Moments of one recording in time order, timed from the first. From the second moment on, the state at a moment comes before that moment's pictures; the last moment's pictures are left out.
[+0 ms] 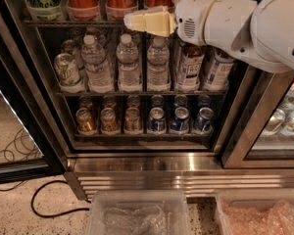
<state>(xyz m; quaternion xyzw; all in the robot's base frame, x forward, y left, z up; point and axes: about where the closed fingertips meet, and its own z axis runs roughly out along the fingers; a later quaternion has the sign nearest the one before) 0.616 -0.032 1.060 -0.32 0.65 0.22 0.65</state>
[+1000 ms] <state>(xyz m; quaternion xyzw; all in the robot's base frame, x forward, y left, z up) 0.648 -0.067 1.052 -0.32 0.67 0.17 0.65</state>
